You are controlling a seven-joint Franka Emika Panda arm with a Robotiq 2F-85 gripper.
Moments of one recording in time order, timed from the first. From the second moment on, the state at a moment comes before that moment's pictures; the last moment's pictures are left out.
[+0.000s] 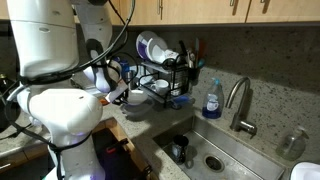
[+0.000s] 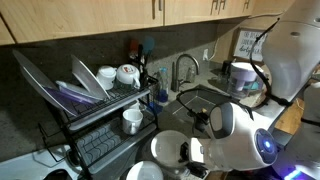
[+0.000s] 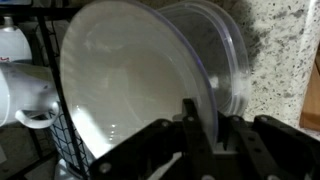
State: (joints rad) arm 0.38 0.12 0.40 -2.59 -1.61 2.70 0.81
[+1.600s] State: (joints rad) arm 0.31 0.37 0.37 -2.41 -1.64 2.70 0.73
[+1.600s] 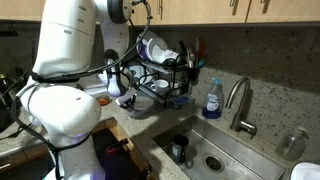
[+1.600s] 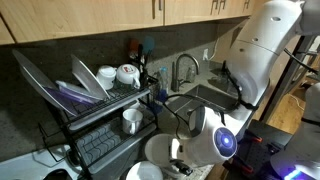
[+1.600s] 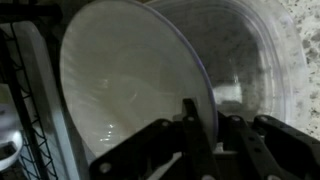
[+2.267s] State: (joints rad) arm 0.30 0.38 0.36 -2.40 -1.62 2.70 0.71
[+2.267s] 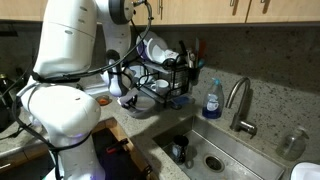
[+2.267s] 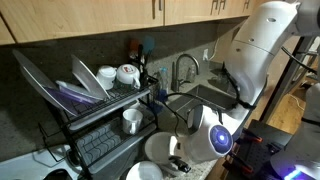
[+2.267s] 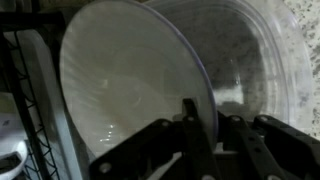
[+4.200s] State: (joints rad) arm 0.31 0.32 0.36 -2.43 -1.68 2.69 0.77
